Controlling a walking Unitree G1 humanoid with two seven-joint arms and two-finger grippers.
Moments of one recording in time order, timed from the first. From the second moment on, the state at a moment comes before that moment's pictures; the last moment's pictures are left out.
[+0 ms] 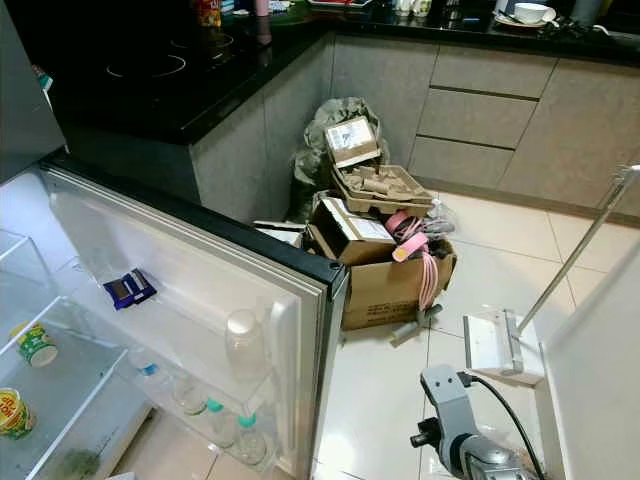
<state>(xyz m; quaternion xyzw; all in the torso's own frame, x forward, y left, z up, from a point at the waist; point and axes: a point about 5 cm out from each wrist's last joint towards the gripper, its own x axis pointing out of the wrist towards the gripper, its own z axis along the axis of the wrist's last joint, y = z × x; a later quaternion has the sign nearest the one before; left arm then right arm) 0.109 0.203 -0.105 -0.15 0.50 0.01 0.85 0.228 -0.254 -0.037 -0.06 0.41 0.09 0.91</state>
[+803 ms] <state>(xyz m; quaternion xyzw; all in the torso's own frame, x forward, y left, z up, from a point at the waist) 0.111 0.200 -0.105 -0.16 0.50 0.01 0.85 0.232 -0.251 -0.036 -0.08 0.39 0.10 0.91</state>
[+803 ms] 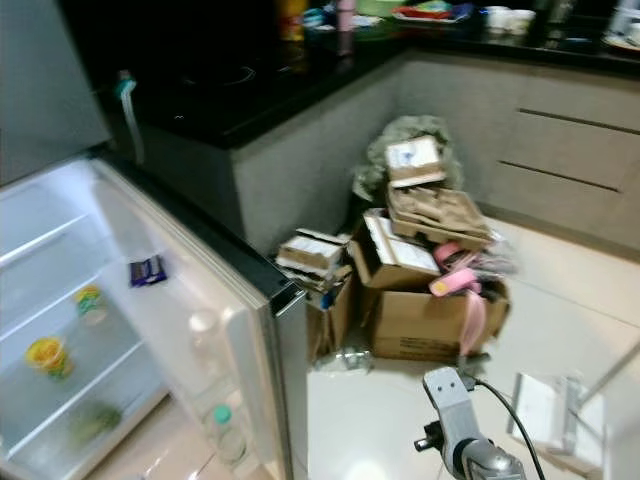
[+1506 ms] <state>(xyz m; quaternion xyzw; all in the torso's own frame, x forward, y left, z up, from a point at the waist) 0.115 0.200 -0.104 -0.16 0.49 0.01 0.86 0.242 -0.261 -0.026 -0.10 0.37 0.07 0.92</state>
